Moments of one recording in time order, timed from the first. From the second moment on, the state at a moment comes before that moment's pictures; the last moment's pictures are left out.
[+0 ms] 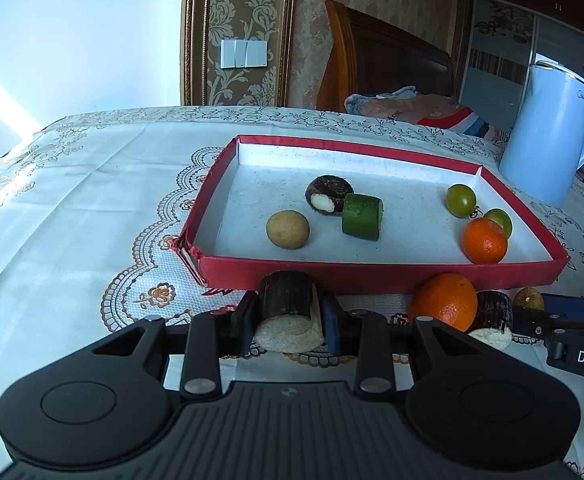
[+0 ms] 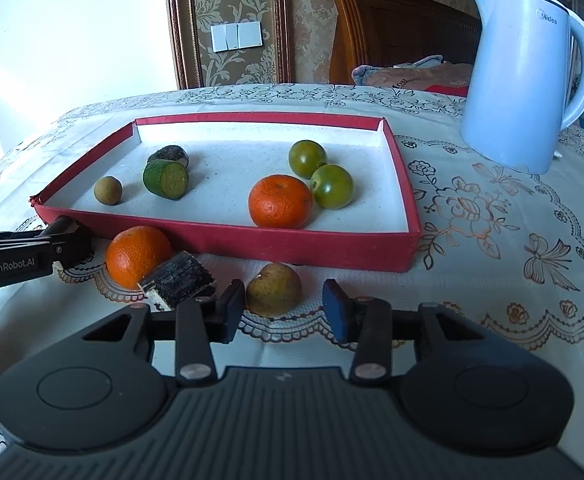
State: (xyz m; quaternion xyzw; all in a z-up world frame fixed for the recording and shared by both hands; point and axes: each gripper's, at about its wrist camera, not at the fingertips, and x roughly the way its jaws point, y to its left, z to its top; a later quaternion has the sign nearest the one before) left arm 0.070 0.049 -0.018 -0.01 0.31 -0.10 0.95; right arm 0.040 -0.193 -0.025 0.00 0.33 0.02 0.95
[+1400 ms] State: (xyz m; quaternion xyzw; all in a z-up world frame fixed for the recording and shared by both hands) left arm 0.045 0.046 -0.005 -0.01 0.27 -0.12 0.96; right arm 0.012 -0.192 -0.013 0.00 0.26 0.04 0.96
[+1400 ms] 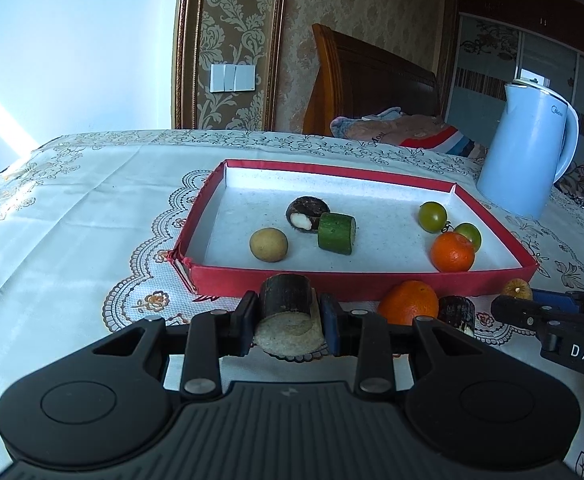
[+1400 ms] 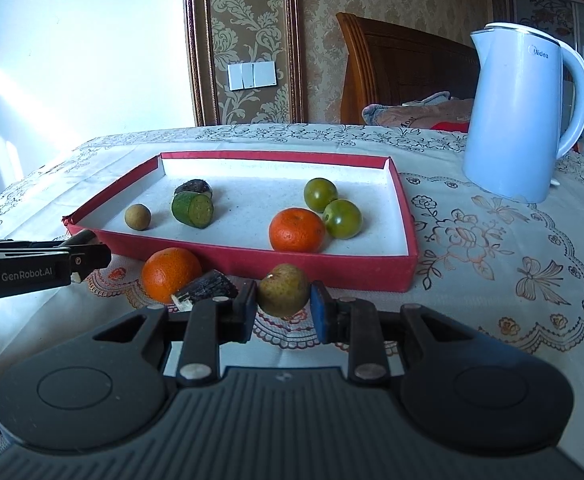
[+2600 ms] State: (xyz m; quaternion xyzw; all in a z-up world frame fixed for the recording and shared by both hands) left arm 0.003 0.052 0.005 0.04 0.26 -0.17 0.95; right arm 0.017 -0.198 -0.010 0.02 0.27 0.04 0.96
